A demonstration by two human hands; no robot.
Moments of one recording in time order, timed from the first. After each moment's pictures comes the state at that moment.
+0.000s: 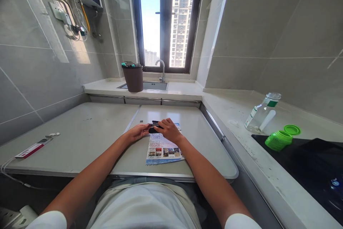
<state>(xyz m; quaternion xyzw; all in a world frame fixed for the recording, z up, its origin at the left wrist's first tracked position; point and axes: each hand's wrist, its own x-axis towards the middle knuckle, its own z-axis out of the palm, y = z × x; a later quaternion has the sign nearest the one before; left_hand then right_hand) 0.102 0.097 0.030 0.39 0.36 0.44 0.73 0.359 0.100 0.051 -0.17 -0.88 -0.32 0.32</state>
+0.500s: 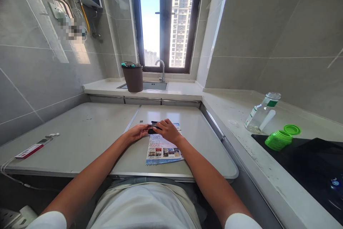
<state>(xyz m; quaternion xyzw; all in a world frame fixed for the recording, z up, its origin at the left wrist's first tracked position) 0.099 0.098 0.030 0.38 0.36 0.45 0.73 0.355 0.099 0.049 -0.16 -0.87 -0.34 0.31</state>
